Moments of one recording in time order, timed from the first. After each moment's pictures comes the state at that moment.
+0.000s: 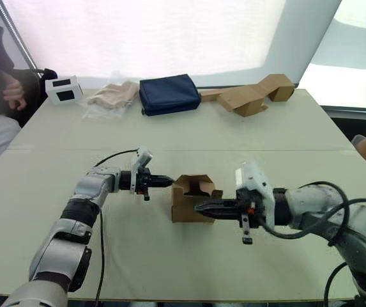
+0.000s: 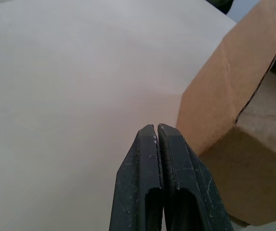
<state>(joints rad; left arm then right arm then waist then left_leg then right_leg) -0.77 0.43 -0.18 0.61 -0.34 0.45 -1.29 -0.34 -0.77 0.08 -0.74 0.76 0.93 0.76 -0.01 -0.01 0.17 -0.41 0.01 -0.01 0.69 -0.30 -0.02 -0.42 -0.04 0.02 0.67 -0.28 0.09</state>
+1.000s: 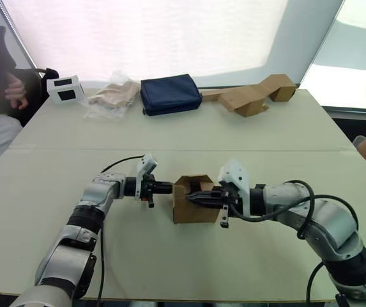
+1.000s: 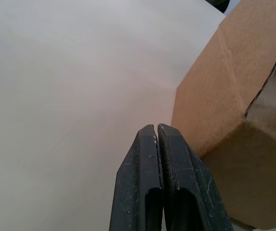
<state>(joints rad) -0.72 0.39 -0.15 0.56 -0.32 0.45 -1.27 -0.42 -0.65 0.22 -0.51 0.59 0.82 0.76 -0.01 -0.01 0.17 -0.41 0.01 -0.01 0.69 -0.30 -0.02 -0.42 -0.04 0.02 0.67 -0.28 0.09</state>
